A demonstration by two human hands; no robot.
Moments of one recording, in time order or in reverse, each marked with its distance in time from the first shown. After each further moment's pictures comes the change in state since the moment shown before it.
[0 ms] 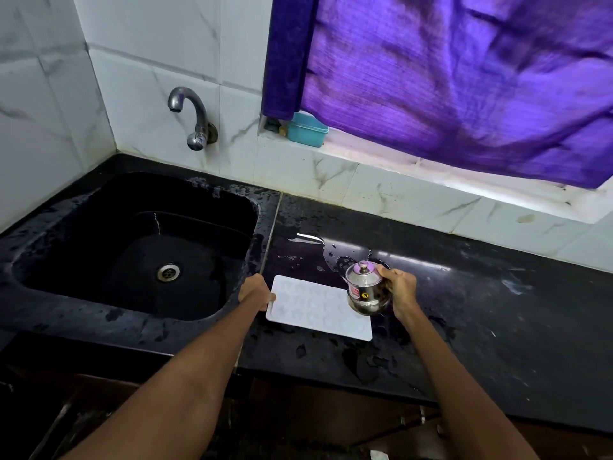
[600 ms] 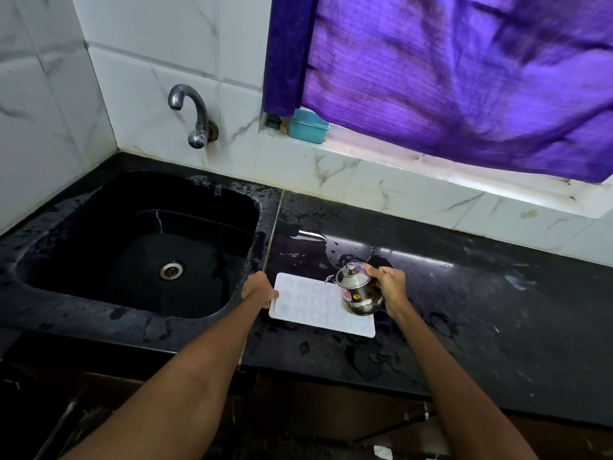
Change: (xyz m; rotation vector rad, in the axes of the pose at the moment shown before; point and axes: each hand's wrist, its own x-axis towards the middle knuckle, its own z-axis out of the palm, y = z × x) left_hand -0.002 0.002 -0.002 -0.002 -0.014 -0.008; right_hand -0.016 0.000 0.021 -0.086 -0.105 -0.061
